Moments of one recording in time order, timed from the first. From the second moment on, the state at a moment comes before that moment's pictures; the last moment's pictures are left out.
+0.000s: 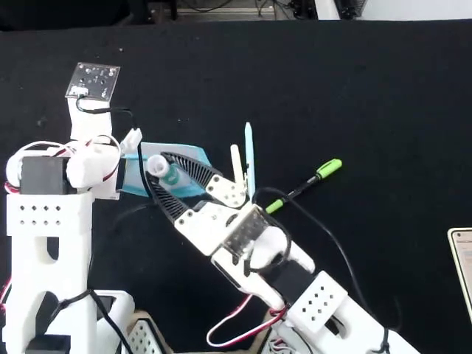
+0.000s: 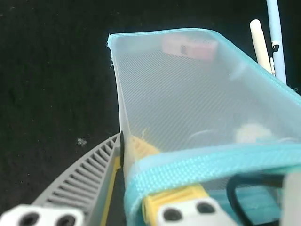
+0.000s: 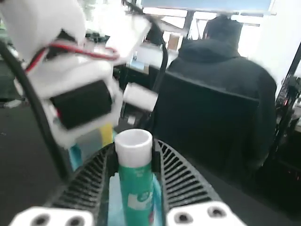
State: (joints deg) left arm -5.0 -35.9 14.1 90.9 -8.2; right arm -45.5 -69.4 79.7 -2.2 13.0
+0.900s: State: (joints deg) left arm -4.9 -35.8 14.1 90.9 -8.2; right arm -34.5 -69.4 34.0 66.3 9.2
